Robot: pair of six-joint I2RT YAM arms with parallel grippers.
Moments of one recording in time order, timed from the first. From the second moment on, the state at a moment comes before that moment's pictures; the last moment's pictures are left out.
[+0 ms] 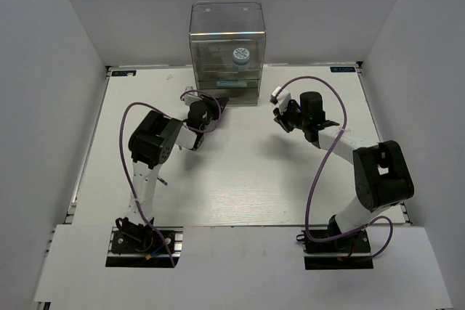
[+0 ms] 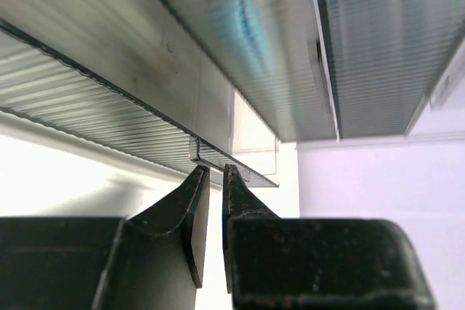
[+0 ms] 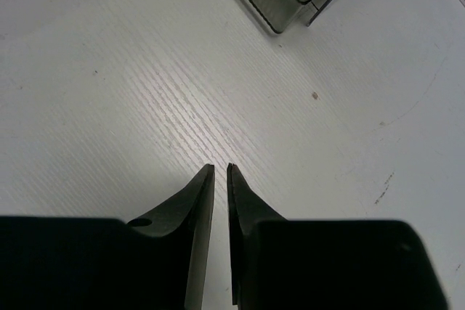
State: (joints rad) left arm -0.43 2.27 1.11 1.03 -0.09 -1.22; right arm 0.32 1.60 0.88 0.17 -0.40 -0.50
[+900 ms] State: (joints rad) left arm -0.46 2.02 0.92 0.75 -0.04 -1.07; right arm 0.32 1.55 0.89 0.10 -0.51 -0.55
